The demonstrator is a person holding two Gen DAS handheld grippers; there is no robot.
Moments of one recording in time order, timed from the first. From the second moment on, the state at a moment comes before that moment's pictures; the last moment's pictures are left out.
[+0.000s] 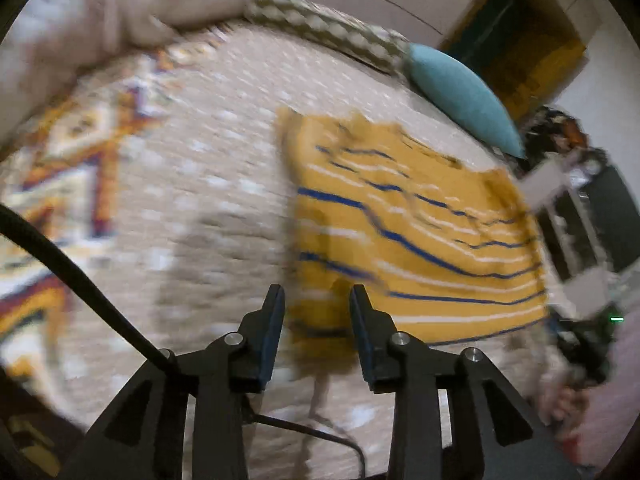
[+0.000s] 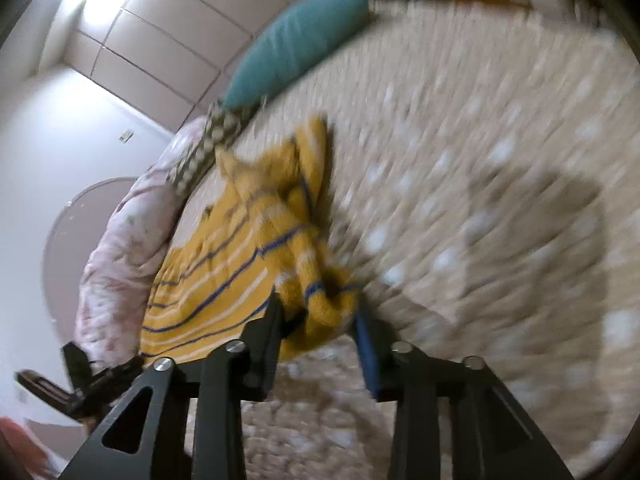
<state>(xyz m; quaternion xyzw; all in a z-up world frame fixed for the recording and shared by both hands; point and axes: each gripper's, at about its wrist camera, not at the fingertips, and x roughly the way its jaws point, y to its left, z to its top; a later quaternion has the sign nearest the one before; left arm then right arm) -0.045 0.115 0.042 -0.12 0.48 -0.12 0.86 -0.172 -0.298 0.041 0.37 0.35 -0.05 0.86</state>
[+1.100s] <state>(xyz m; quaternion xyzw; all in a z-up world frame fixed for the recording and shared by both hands) -0.105 0.119 0.058 -0.06 0.42 -0.03 0.90 -0.073 -0.290 0.089 0.22 0.37 -0.08 0.90</state>
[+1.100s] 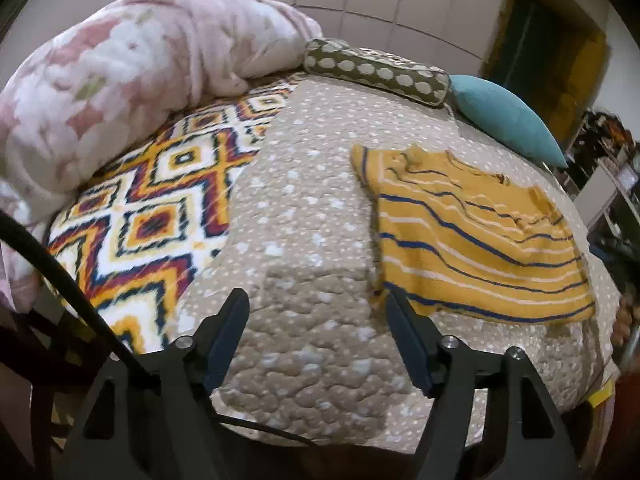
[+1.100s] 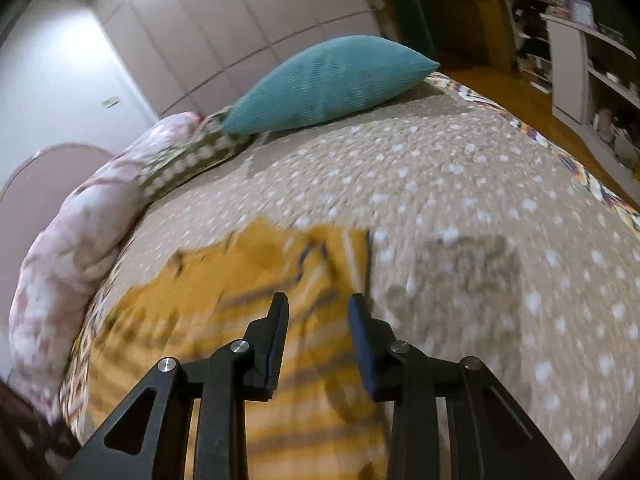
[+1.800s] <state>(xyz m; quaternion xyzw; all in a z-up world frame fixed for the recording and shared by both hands) -0.102 0.061 0.043 -0.01 0.45 -0.07 0.89 -0.153 -0.239 0.053 0.14 0.38 -0.11 0.91</state>
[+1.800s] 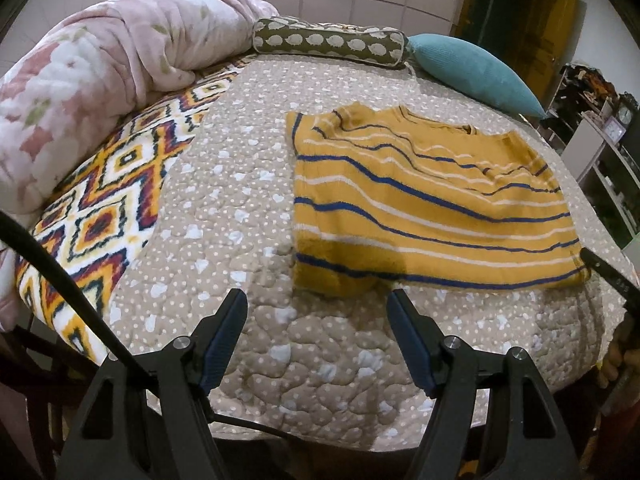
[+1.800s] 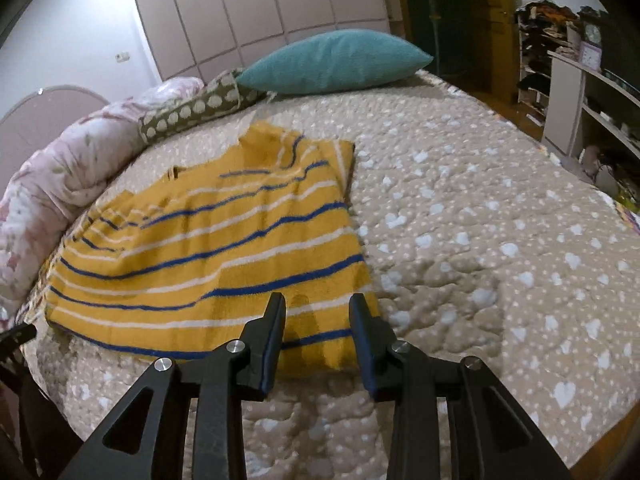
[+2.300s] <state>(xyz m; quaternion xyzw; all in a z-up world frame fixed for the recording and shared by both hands) -0.102 0.072 0.035 0.01 0.45 -0.01 0.89 -0.142 -0.159 0.069 0.05 0.37 -0.06 0.93</state>
